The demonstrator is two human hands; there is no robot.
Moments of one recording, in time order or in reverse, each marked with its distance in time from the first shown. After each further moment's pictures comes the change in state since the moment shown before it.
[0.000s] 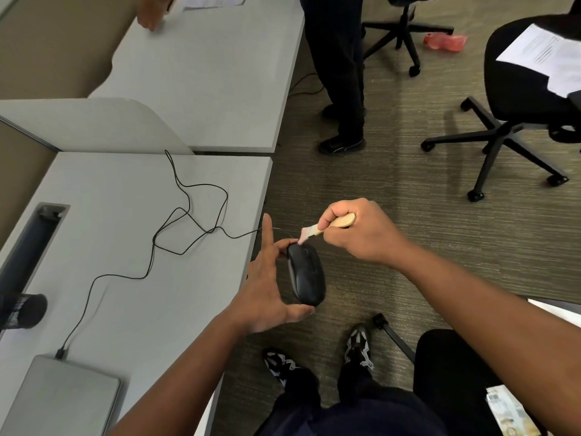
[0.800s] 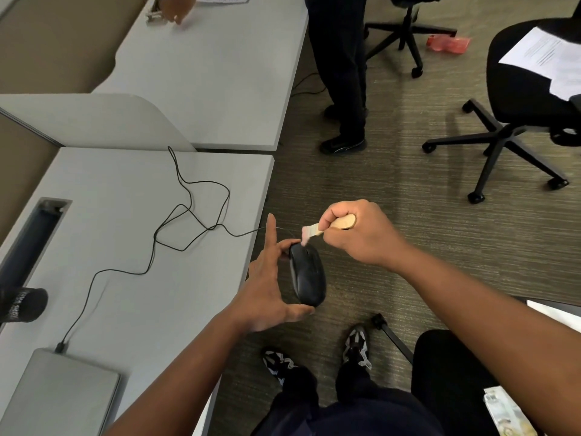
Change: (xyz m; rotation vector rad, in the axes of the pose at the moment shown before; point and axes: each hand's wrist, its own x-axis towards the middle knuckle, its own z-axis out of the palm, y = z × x) left_hand -0.003 -0.008 0.005 -0.023 -0.037 0.021; right_hand -0.006 -0.004 0.003 -0.010 -0.009 0.004
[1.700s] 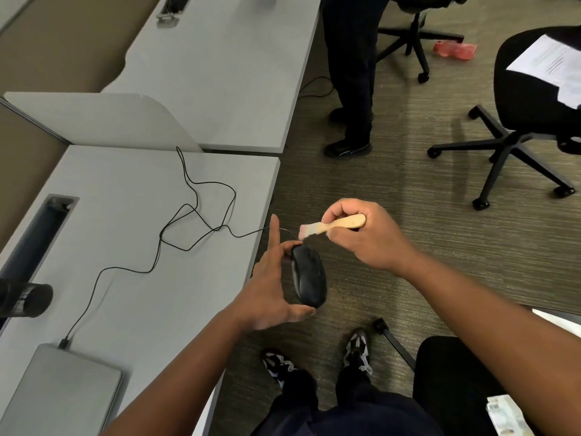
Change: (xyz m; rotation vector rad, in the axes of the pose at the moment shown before) left_hand 0.003 -0.006 -0.005 -0.003 -0.012 -0.021; right_hand 0.000 0.001 -0.001 0.098 0.002 -0.021
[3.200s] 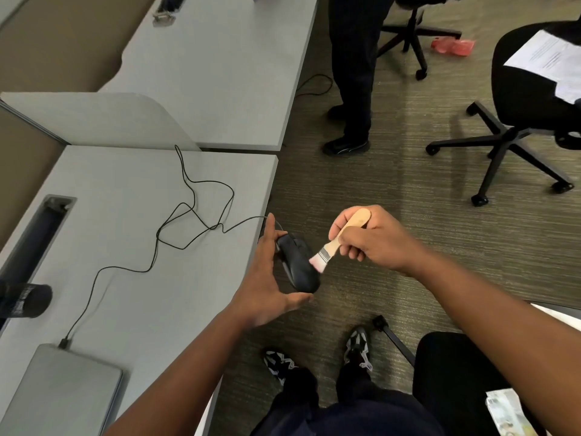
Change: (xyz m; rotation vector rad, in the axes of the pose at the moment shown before) left_hand 0.002 -0.005 0.006 -0.100 0.138 -0.001; right_hand -0.009 0.003 -0.011 0.114 -0.122 0.130
